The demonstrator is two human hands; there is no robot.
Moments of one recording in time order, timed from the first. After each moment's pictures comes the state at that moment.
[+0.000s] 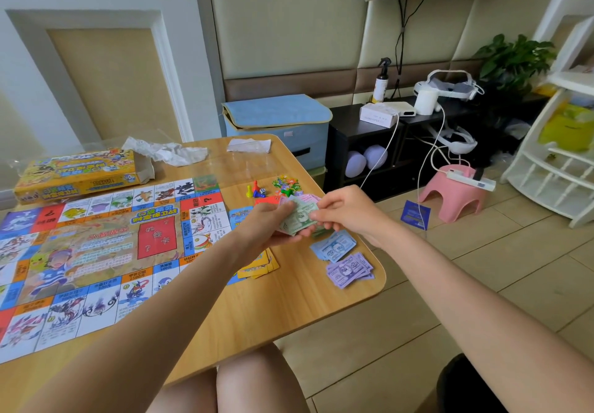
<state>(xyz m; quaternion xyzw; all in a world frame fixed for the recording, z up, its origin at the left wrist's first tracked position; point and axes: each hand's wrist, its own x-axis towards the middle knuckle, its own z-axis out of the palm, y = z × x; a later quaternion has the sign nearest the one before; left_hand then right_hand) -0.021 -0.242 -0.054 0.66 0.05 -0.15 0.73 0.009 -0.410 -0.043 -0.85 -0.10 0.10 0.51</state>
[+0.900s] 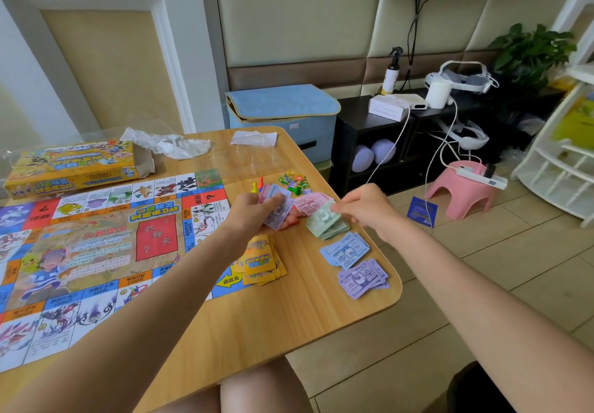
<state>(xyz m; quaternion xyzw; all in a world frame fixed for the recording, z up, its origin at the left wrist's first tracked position) 0.003 -0.216 -0.062 0.69 0.11 -0.05 0.72 0.048 -0.412 -0.063 -0.89 0.00 0.06 0.44</state>
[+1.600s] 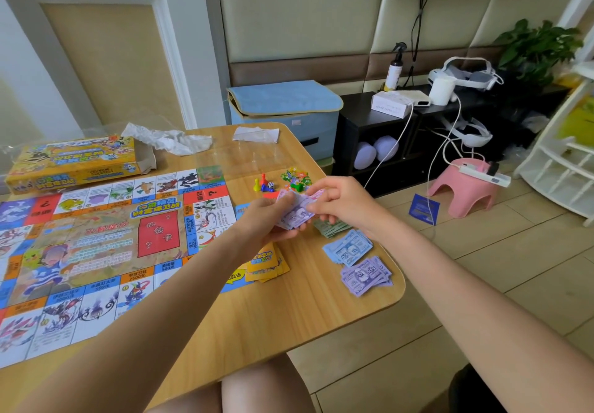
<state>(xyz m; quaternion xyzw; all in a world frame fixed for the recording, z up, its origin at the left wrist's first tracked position) -0.004 -0.228 -0.064 0.68 0.08 -0.12 0.72 0.036 -0.385 -0.053 -0.83 -0.14 0.12 0.53</state>
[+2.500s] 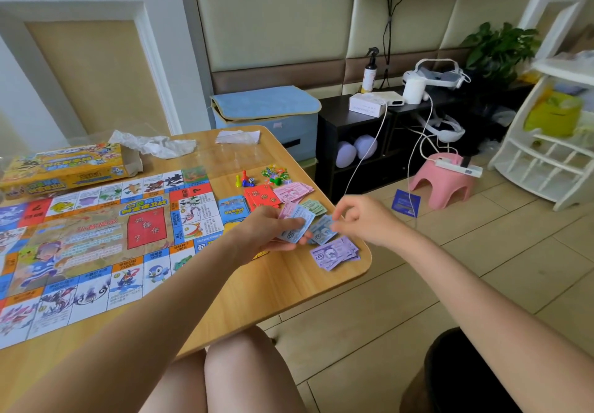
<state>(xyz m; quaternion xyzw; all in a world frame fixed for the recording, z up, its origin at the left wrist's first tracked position) -0.041 -0.259 -0.058 0.72 0.06 -0.21 0.66 -0.025 -0.453 -0.058 -0.92 -0.12 0.07 0.36</state>
